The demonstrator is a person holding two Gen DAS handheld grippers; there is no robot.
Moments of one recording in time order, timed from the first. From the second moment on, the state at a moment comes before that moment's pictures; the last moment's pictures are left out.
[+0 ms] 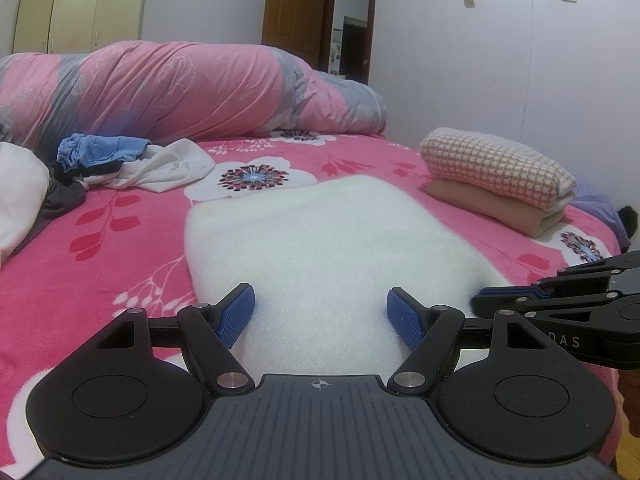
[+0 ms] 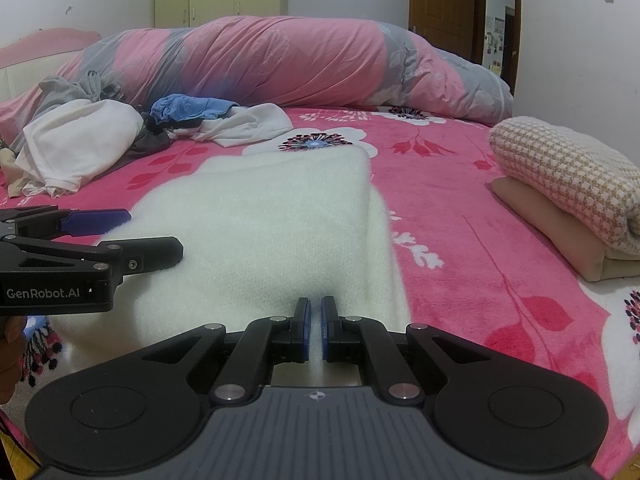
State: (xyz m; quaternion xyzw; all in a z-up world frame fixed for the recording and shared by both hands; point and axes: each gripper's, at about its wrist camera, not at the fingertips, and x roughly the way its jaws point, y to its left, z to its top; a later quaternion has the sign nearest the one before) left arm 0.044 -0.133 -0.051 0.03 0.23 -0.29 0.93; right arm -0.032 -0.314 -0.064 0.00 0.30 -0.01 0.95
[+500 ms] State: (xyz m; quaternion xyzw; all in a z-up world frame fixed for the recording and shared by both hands) left arm 0.043 -0.133 -0.051 0.03 0.23 -0.29 0.93; right arm -0.032 -0.314 -0.064 0.00 0.30 0.00 0.95
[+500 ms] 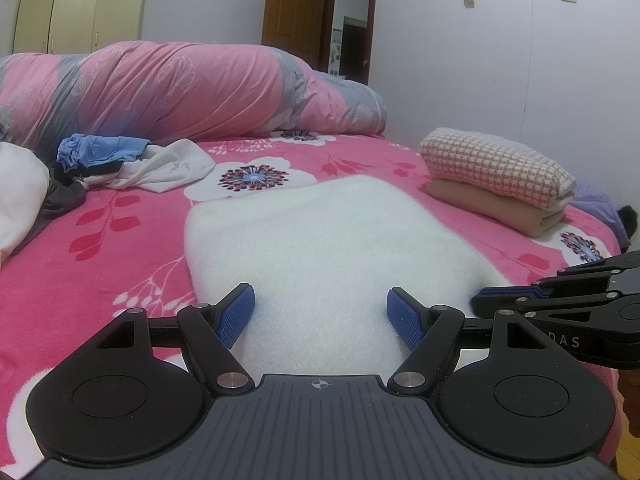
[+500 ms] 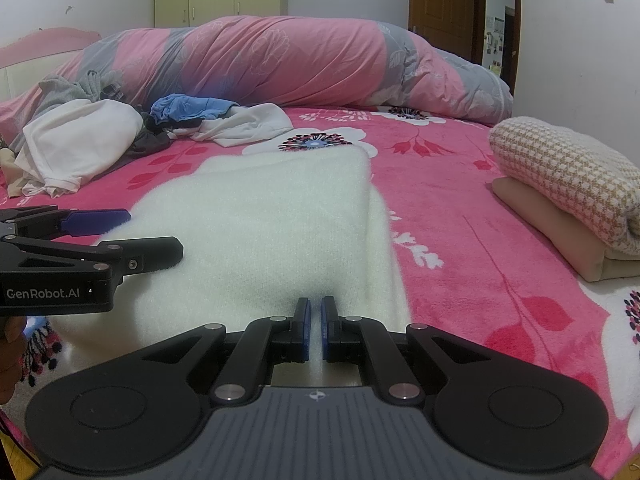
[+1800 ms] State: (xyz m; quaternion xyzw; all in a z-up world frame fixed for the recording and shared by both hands) left arm 0.082 -0.160 -0.036 0.08 0.26 -0.28 0.92; right arm 0.015 -0.342 -0.047 -0.01 0.26 0.04 0.96
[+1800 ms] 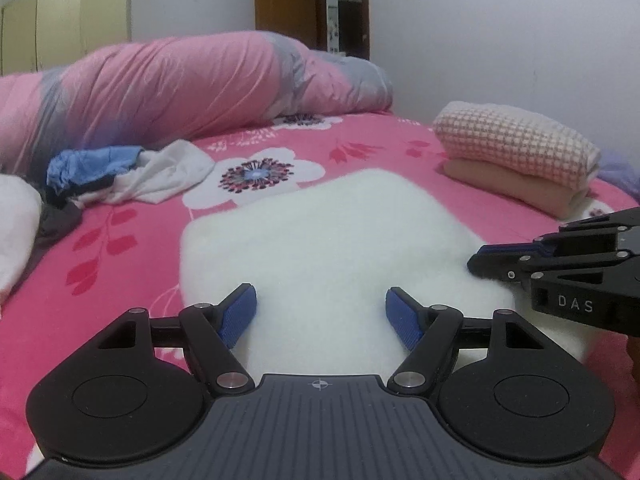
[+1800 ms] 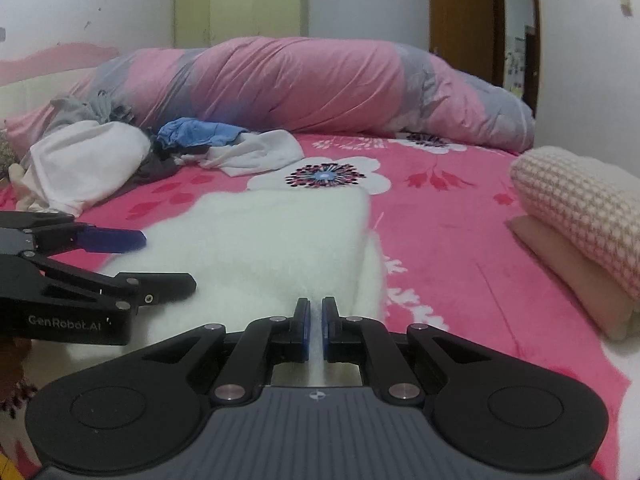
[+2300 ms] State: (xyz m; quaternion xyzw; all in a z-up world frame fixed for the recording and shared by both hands) left arm 0.122 -0.167 -0.031 0.07 0.31 -0.28 0.91; right arm 0.072 -0.346 -0.044 -0.03 0.29 0.08 0.95
